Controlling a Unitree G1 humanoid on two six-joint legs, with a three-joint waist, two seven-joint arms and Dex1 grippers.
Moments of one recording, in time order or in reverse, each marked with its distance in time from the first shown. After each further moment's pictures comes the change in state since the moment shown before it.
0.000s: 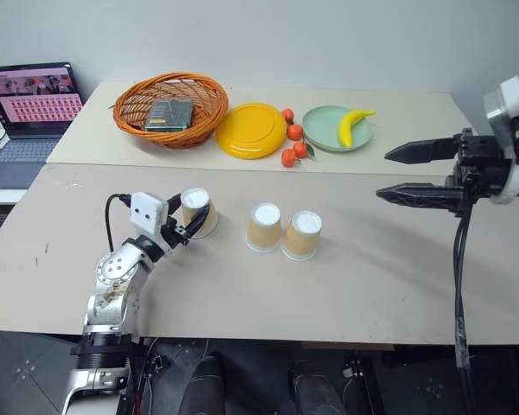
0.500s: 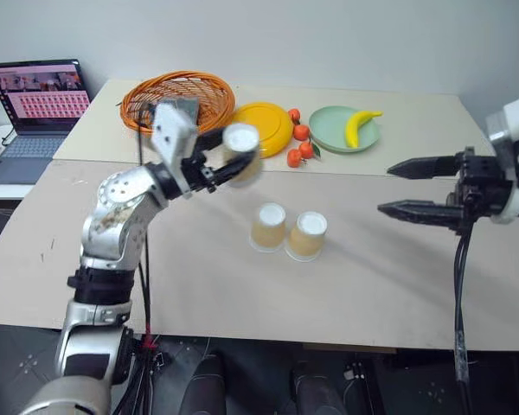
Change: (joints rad) left arm -0.484 0.087 -0.131 -0.061 -0.150 0.313 -0.260; right arm 0.205 0.007 -0.117 -0.167 0.093 0.029 -0.061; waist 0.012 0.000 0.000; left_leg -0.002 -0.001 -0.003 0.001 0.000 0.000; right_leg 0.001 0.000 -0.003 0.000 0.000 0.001
